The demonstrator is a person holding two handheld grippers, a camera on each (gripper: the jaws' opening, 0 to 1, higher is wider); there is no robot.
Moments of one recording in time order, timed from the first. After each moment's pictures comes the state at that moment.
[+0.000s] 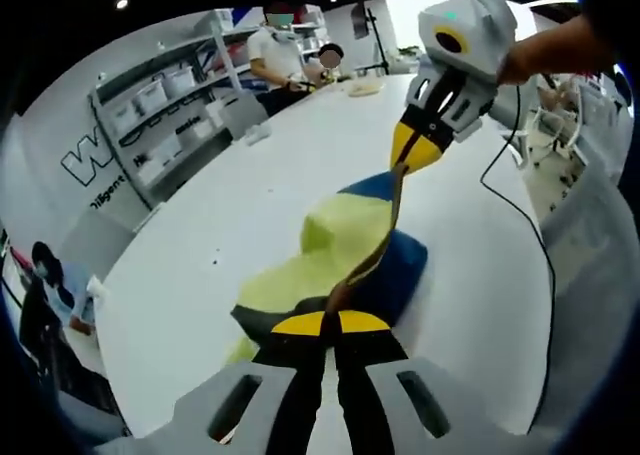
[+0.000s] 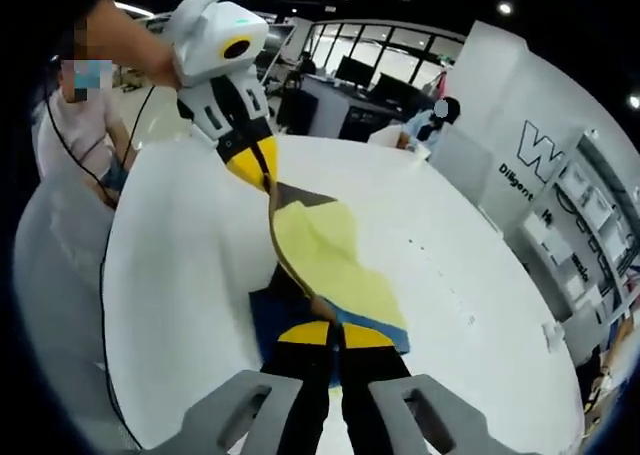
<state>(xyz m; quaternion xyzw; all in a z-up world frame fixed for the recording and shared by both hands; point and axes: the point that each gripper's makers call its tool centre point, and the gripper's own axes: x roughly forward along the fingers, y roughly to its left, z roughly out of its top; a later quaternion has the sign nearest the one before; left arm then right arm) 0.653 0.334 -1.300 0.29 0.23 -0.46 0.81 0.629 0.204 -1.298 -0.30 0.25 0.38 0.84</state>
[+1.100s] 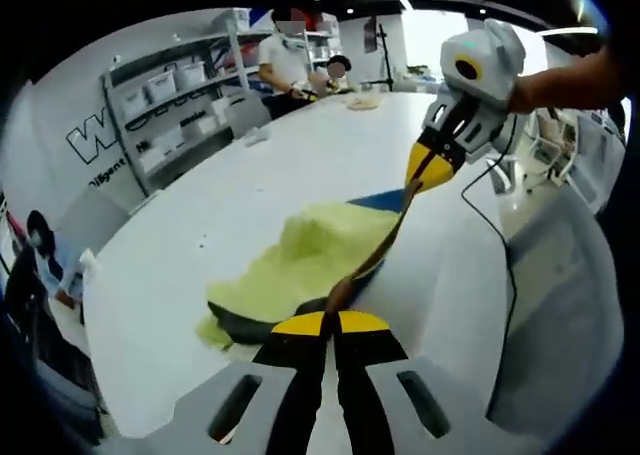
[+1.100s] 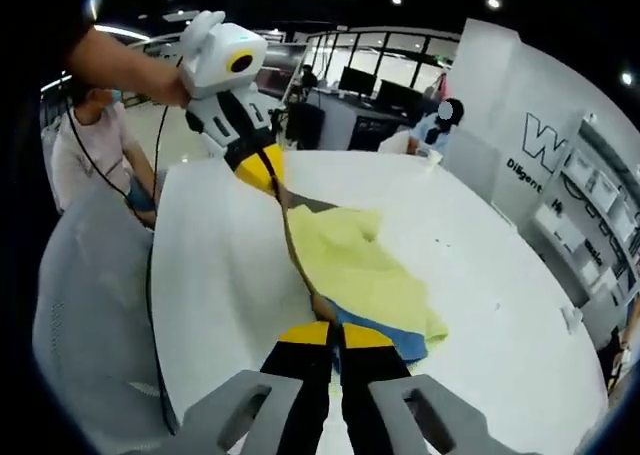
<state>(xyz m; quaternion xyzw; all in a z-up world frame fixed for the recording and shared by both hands) 0.590 0.352 -1.291 0.23 0.24 -0.47 0.82 0.561 0.220 -1.295 -0.26 0.25 0.41 0.84</state>
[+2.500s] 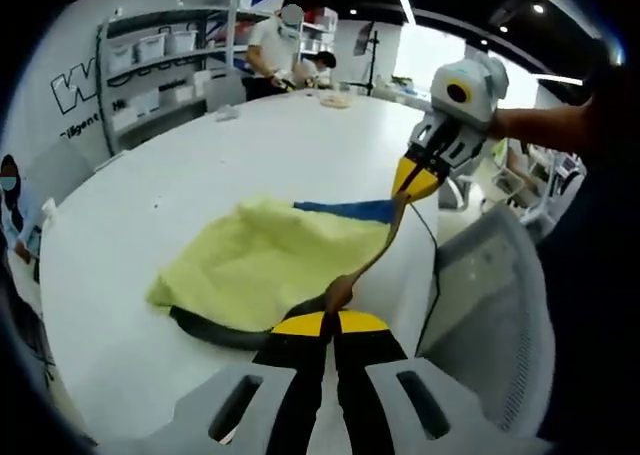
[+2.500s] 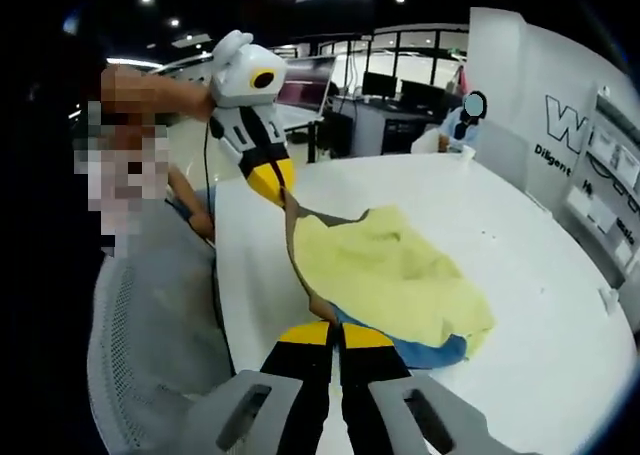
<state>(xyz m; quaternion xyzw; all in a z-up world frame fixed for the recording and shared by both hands) 0.513 0.366 -1.292 0.14 0.33 -0.53 0.77 0.485 0.238 -1.292 -0.19 0.29 0.47 0.81</state>
